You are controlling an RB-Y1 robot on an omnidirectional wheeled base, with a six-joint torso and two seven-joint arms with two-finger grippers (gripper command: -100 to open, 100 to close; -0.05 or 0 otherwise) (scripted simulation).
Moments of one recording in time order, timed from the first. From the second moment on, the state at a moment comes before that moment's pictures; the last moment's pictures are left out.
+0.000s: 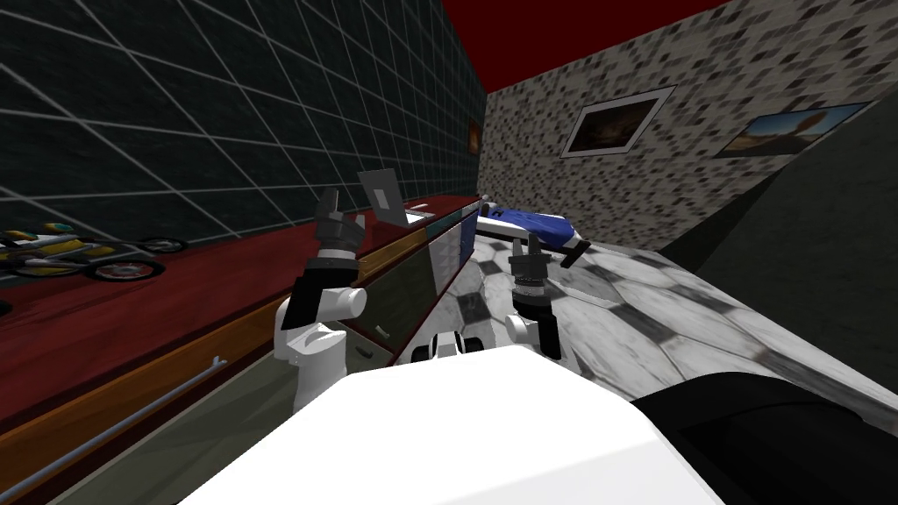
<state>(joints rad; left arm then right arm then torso) -0.09 0.19 0.09 -2.38 -0.02 0.21 0.10 0.45 0.01 -0.01 -2.32 0.02 -0.50 -0.12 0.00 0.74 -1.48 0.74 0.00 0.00</state>
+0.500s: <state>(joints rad) -0.18 0.19 0.12 -2.39 -0.03 0.33 0.11 0.45 0.01 -0.01 -2.32 0.02 -0.50 -0.12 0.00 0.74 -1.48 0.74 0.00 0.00</state>
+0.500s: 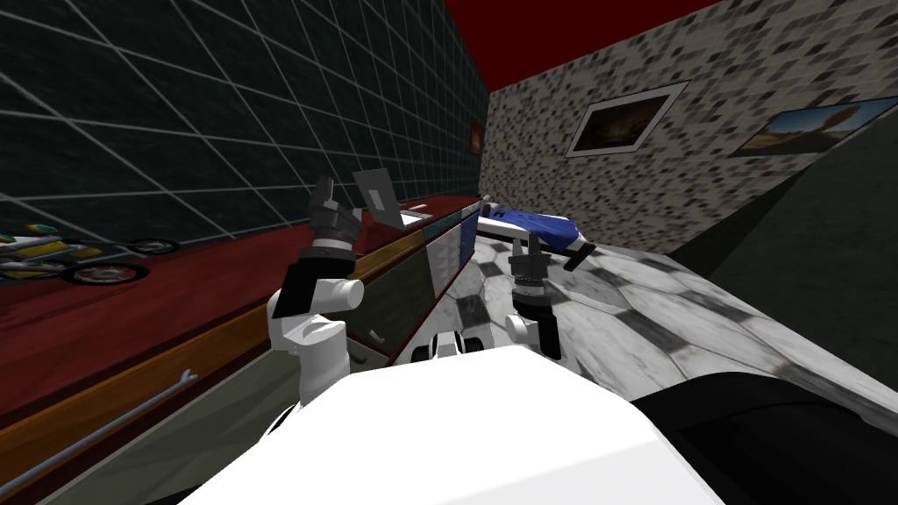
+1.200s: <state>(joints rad) -0.33 0.20 0.17 -2.39 -0.05 0.53 0.12 0.45 0.01 -0.01 -2.32 0.02 -0.50 -0.12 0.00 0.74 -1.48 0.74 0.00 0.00</state>
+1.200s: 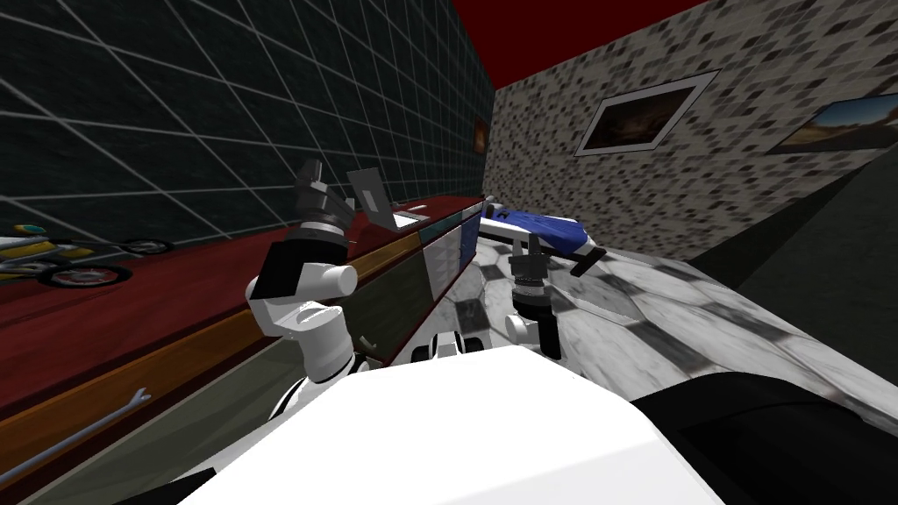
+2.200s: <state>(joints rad) -0.52 0.20 0.25 -2.39 -0.07 0.77 0.14 0.45 0.01 -0.01 -2.32 0.02 -0.50 -0.12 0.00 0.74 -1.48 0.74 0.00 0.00</state>
